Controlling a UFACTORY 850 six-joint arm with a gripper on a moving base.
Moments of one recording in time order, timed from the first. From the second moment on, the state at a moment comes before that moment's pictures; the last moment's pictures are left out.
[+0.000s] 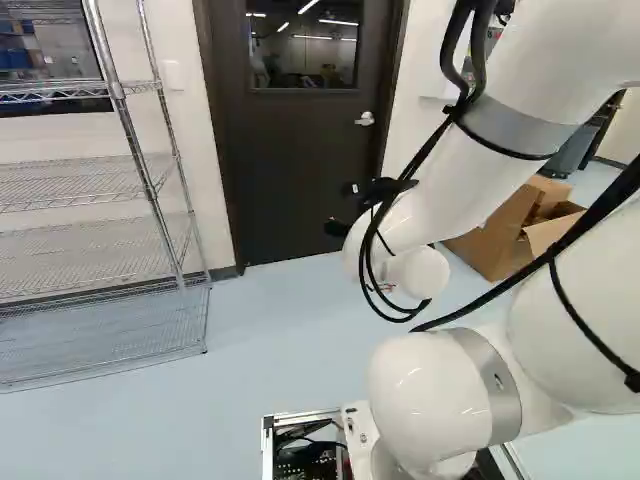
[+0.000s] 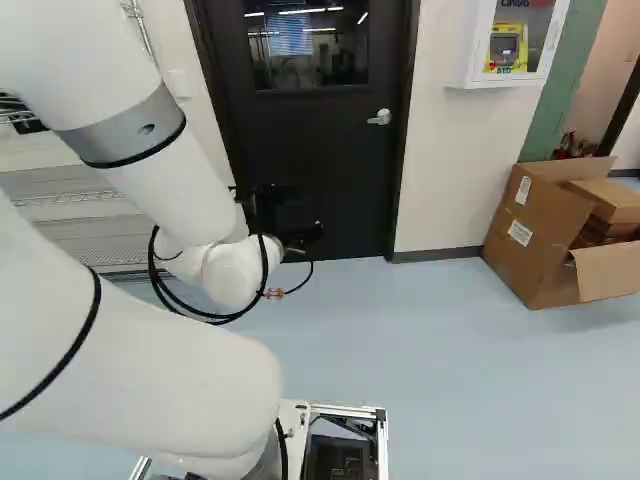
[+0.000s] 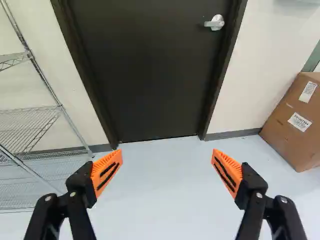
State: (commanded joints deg) arm 0.0 16.0 -5.0 0.0 50.0 0.0
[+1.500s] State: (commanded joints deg) arm 0.0 16.0 -5.0 0.0 50.0 0.0
